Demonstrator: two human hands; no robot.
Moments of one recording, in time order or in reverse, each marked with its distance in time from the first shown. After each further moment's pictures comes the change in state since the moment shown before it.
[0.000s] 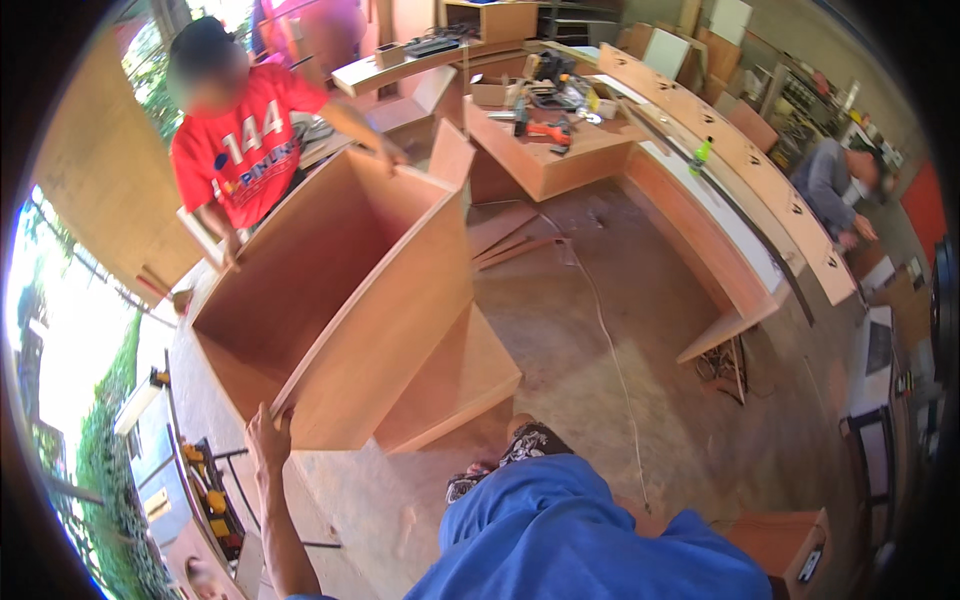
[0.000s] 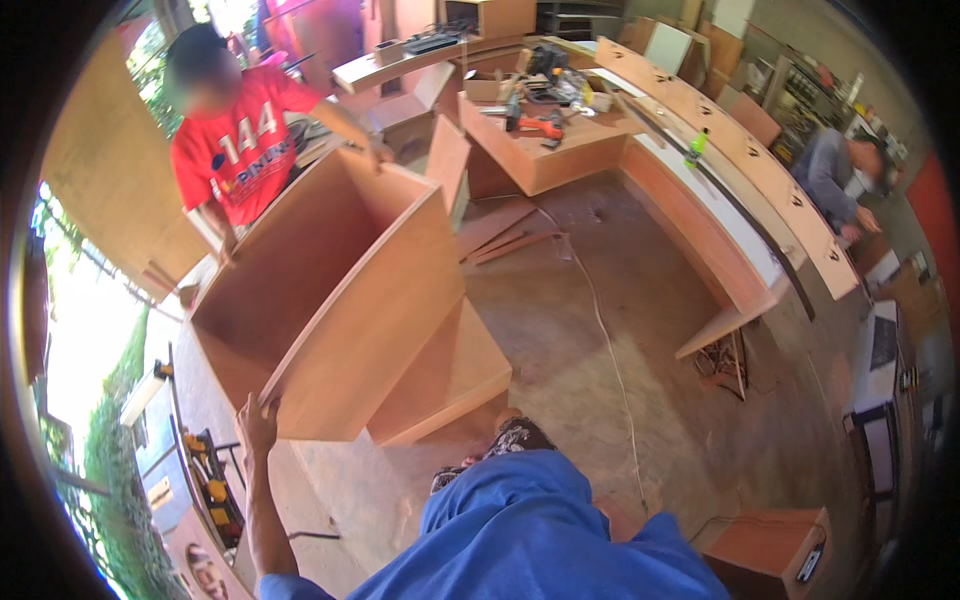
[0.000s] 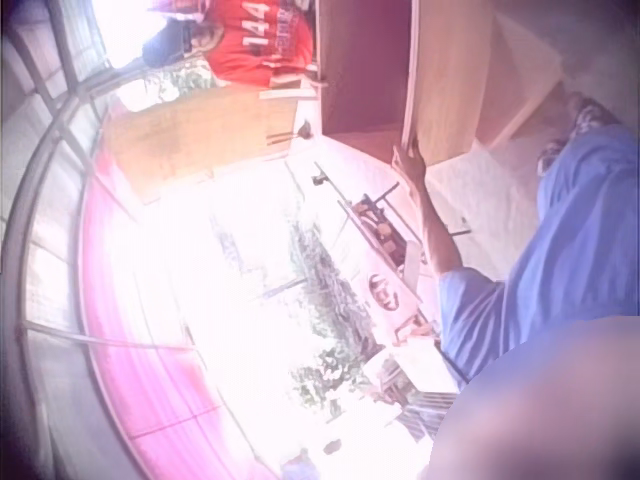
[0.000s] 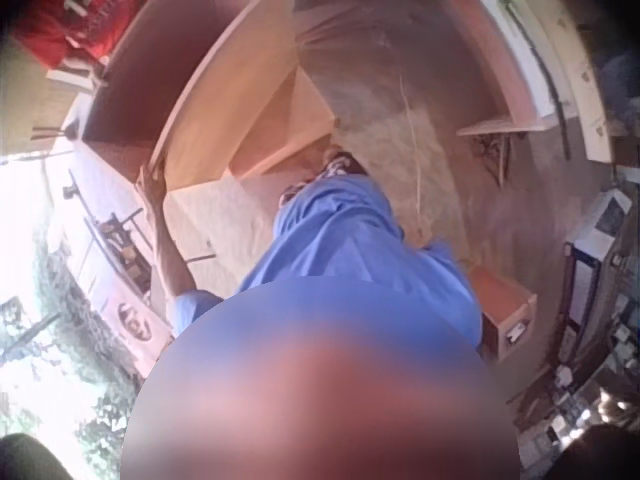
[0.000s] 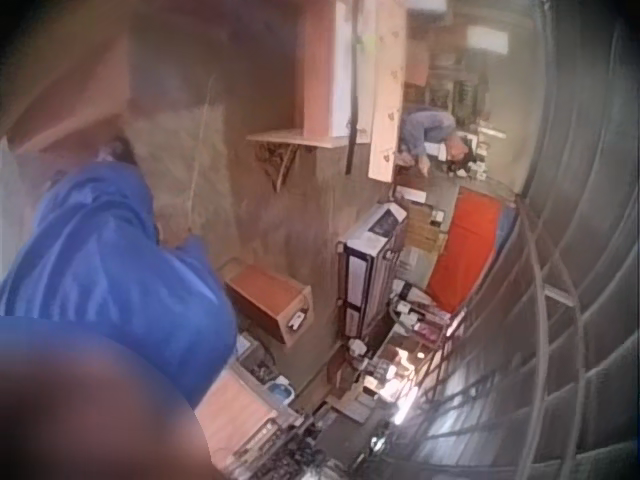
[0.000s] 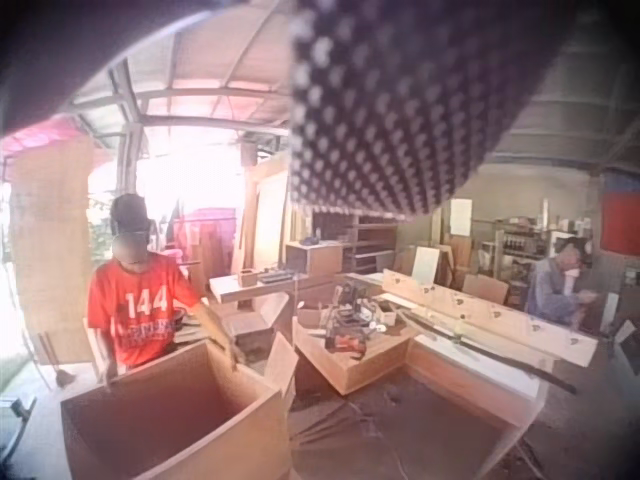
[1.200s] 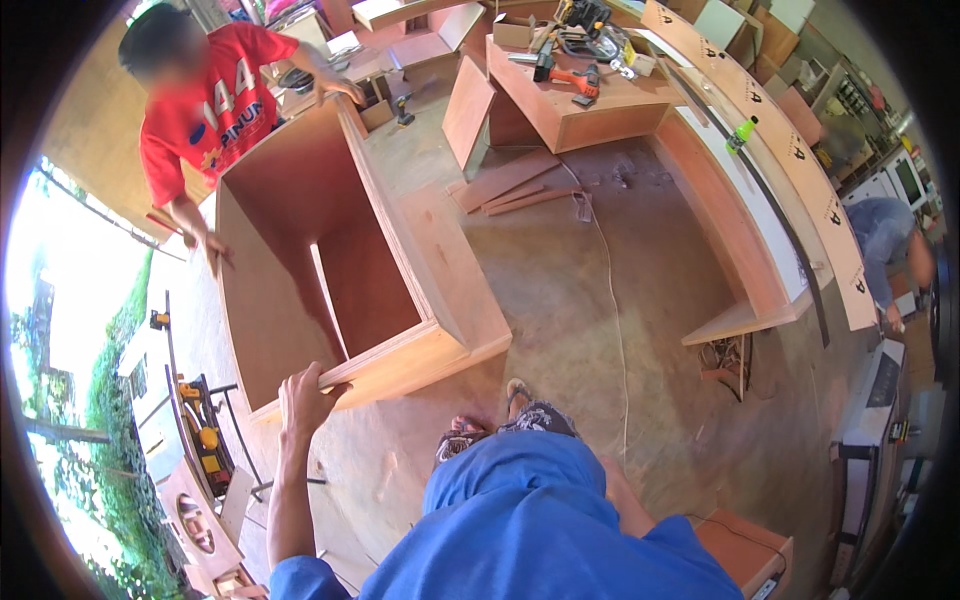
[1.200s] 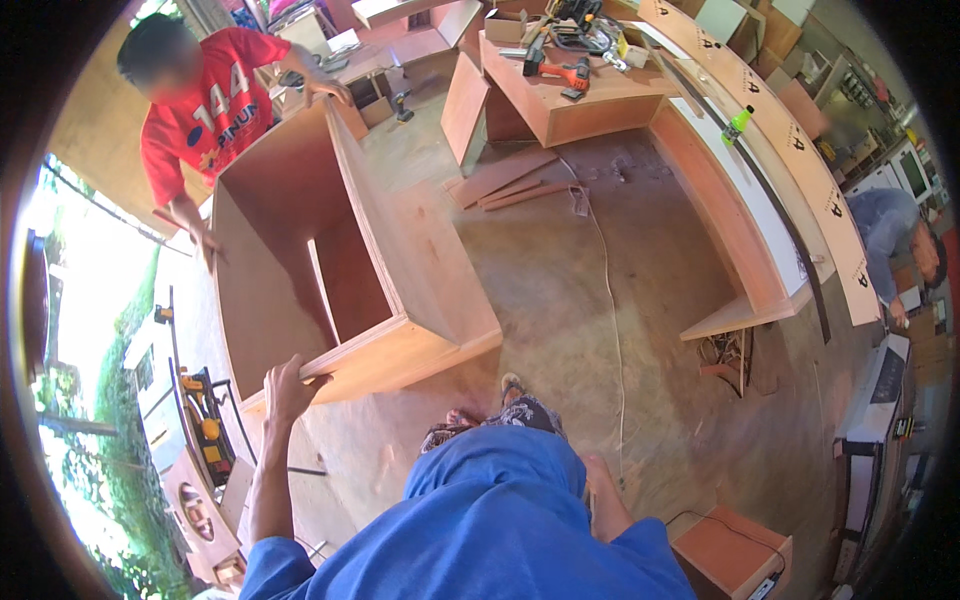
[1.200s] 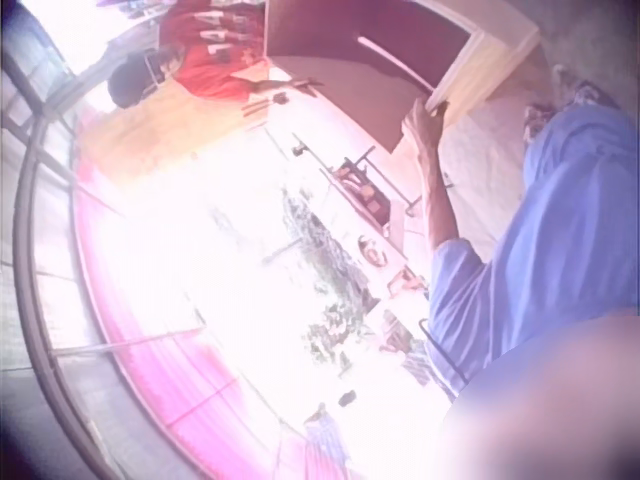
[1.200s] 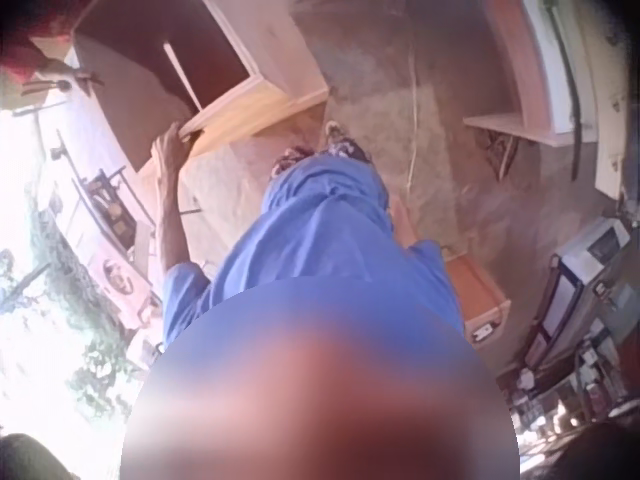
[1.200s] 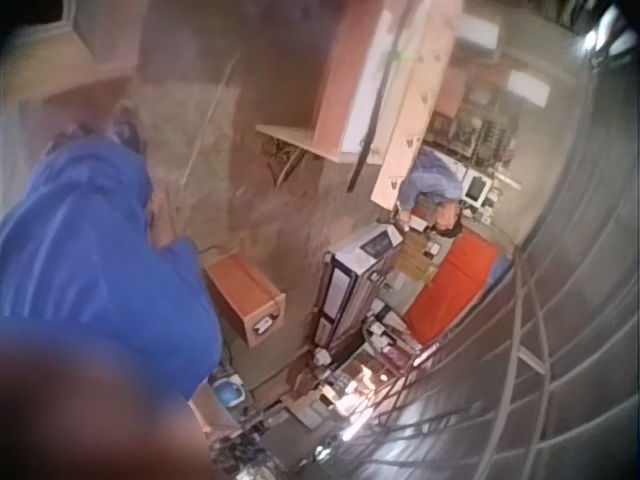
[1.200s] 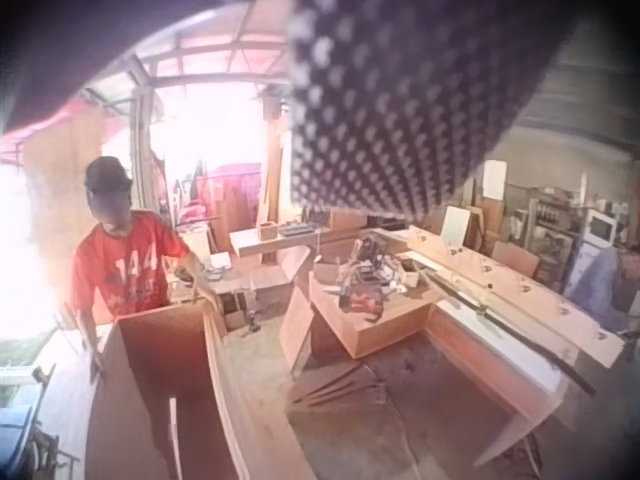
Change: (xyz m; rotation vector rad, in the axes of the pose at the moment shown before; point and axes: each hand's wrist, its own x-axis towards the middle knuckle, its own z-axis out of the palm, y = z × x) left_hand -0.014 0.199 -0.005 -0.078 -0.337 0.103; right_hand 0.027 -0.071 -0.050 0.750 -0.028 -0.045
